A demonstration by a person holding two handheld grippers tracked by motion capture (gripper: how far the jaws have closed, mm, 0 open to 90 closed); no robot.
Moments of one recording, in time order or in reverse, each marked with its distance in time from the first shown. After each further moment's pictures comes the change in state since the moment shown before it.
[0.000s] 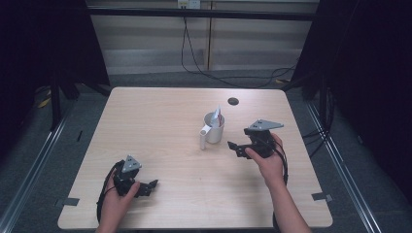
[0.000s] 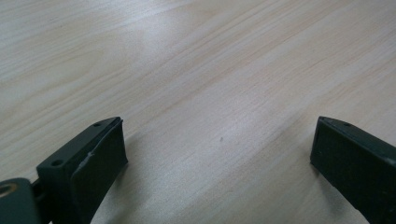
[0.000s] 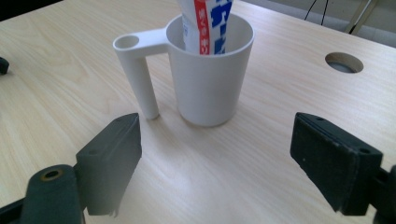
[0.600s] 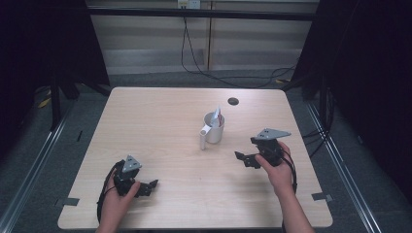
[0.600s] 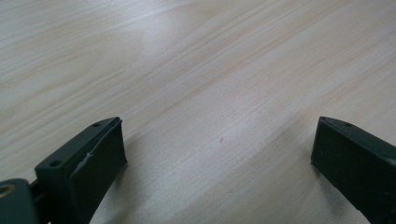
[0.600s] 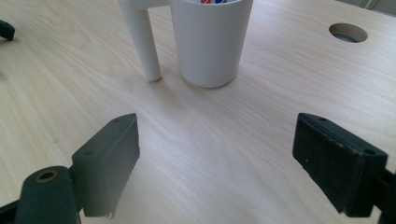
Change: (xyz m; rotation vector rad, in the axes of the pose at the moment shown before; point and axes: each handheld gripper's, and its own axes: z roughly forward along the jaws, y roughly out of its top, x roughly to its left) left arm 0.000 0.000 0.001 0.001 -0.006 -0.001; right arm -0.004 -0.026 -0.017 0.048 0.020 -0.012
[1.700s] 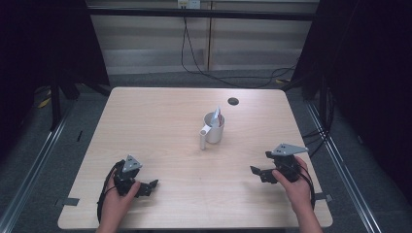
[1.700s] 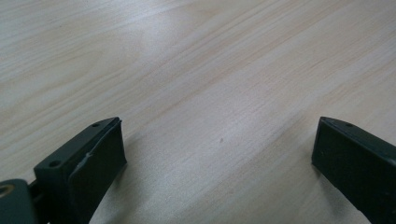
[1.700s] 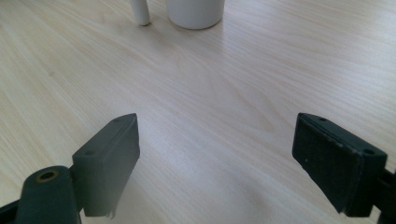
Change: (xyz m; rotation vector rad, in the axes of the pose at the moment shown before) left arm 0.000 0.000 0.000 0.003 0.005 0.000; right arm -0.010 -0.050 -0.036 0.048 -0.016 0.011
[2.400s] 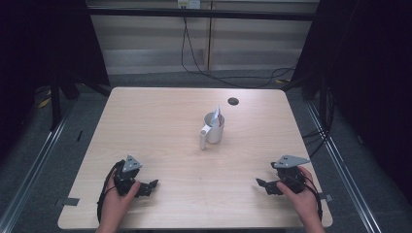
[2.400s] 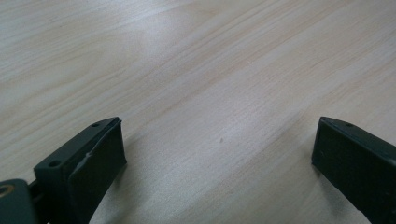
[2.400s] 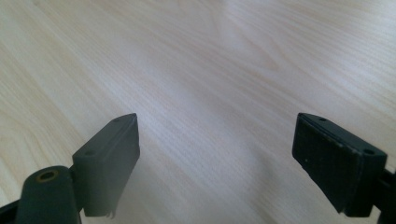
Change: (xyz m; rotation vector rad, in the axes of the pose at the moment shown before) left arm 0.000 0.000 0.000 0.000 0.000 0.000; right arm 0.003 -0.032 -0.007 0.091 -0.018 -0.059
